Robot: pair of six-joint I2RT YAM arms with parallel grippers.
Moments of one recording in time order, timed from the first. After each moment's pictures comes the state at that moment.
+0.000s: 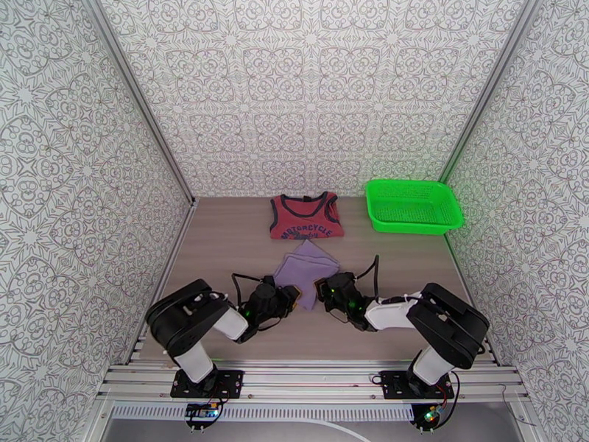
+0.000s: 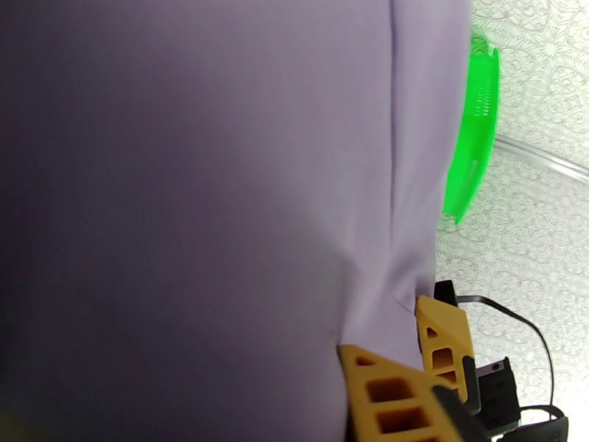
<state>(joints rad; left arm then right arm) -0.72 1.68 0.30 0.89 0.12 -1.60 0.83 1.65 0.55 0.53 0.10 1.86</state>
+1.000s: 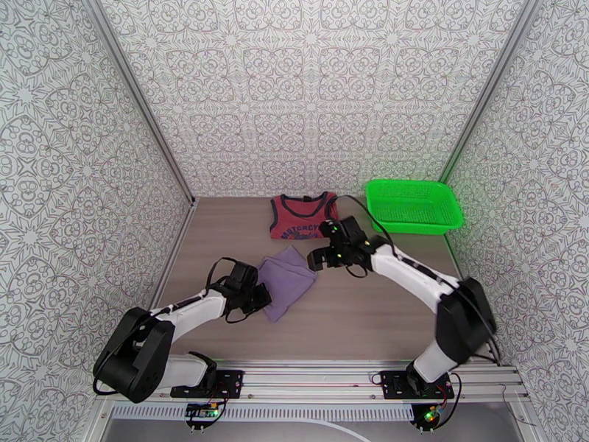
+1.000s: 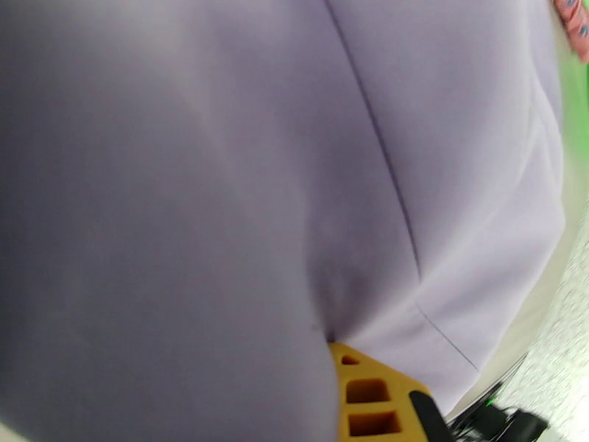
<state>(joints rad) -0.40 1.37 0.56 -0.31 0.30 -0.81 0.58 1.71 1.31 -0.57 -0.28 0.19</state>
